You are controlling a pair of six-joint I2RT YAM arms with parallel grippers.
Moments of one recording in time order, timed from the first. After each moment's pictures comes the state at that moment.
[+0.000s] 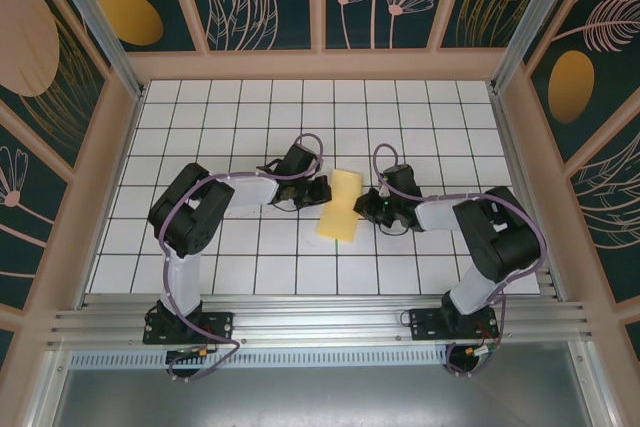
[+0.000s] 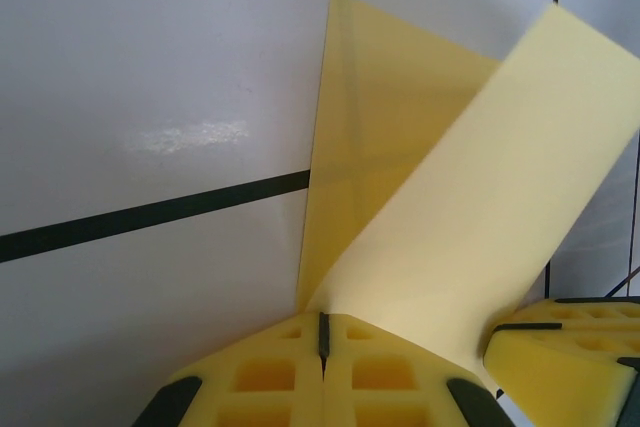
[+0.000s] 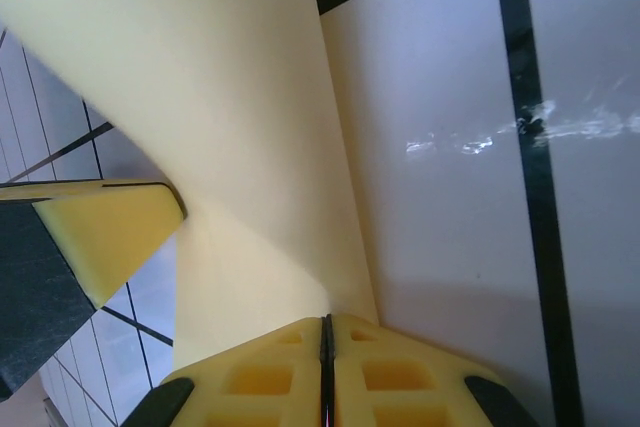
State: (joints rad) left arm -0.65 2.00 1.12 -0.06 0.36 -0.75; right arm 0.45 1.64 0.59 0.19 -0.43 0.89
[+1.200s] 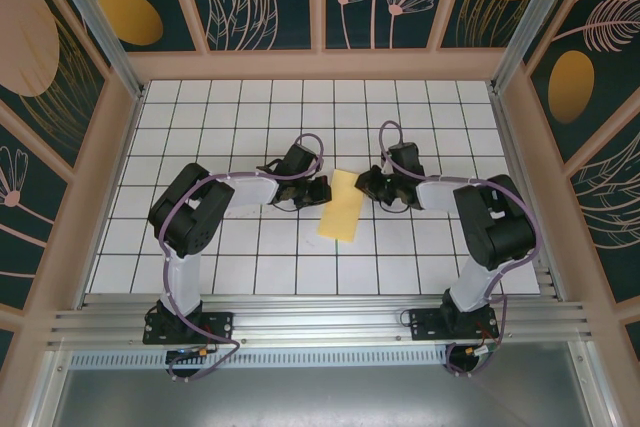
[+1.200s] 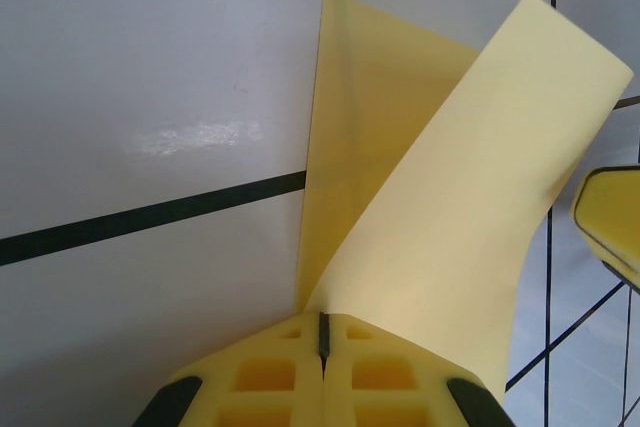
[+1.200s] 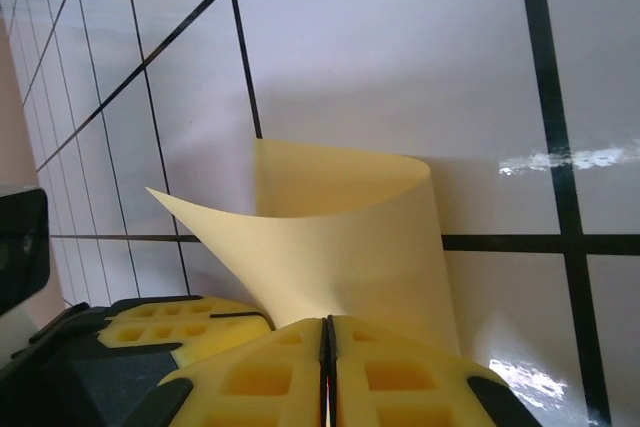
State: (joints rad) left arm -0.65 2.00 1.12 -0.06 0.36 -0.74; right arm 0.36 1.72 0.77 0.13 -0.49 0.86
